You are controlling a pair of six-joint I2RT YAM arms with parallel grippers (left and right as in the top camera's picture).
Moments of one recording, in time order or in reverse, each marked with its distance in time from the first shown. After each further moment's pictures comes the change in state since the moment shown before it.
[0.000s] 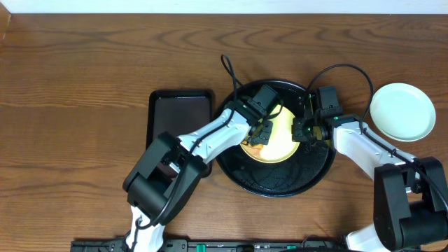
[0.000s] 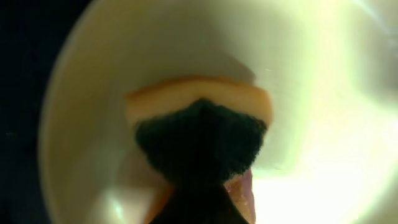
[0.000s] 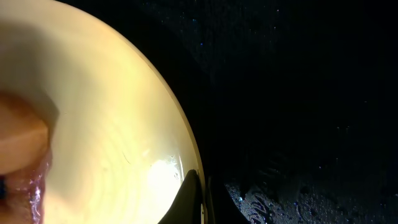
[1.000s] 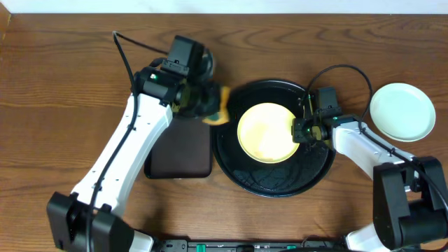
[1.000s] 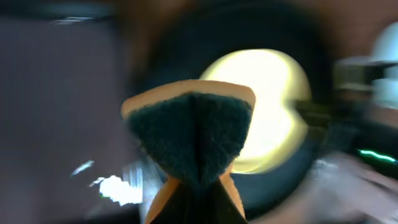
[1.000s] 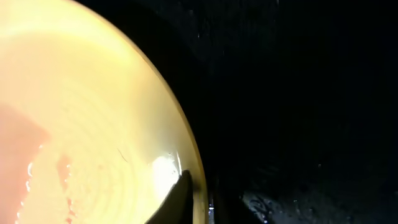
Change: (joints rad) left arm 0.367 -0.408 0.139 -0.444 0.219 0.013; right arm 0.002 0.005 0.000 -0.008 0.005 -0.001
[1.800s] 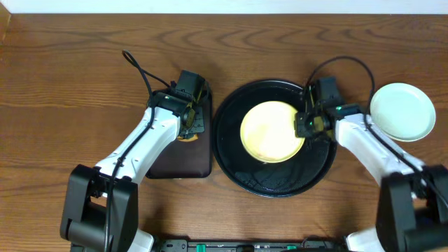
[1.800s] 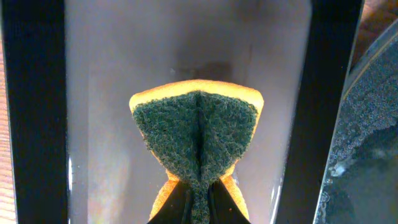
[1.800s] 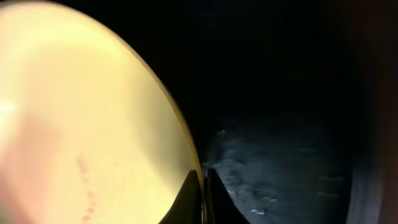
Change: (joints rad) left arm 0.017 0.058 -0.361 0.268 -0.408 0.002; right arm 0.008 -0.066 0.145 -0.221 0.095 -0.040
